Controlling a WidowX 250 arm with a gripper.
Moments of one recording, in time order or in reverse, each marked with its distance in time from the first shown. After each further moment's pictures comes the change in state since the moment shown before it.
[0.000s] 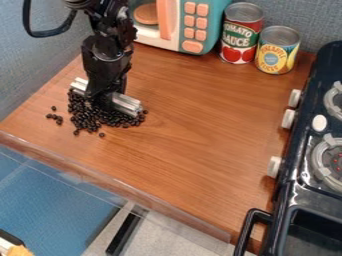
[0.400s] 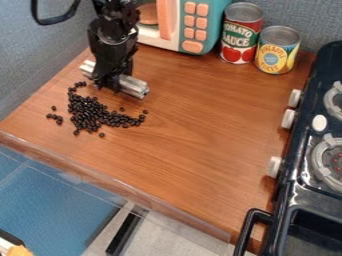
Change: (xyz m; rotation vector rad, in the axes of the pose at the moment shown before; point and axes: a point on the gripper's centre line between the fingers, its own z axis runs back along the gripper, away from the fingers) arm 0.004 -0.037 0.005 -0.083 0.009 -0.034
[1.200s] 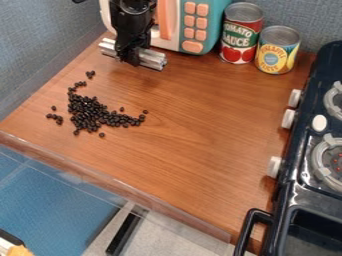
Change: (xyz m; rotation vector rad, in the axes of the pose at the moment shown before) arm 0.014 -0.055 -0.002 0.011 0.006 0.080
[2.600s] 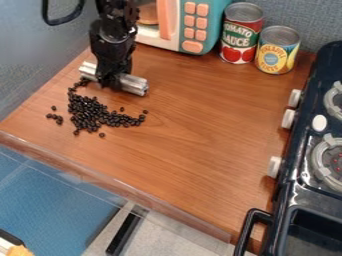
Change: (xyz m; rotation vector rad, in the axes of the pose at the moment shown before) arm -0.001 0.057 -0.008 0.041 0.009 0.020
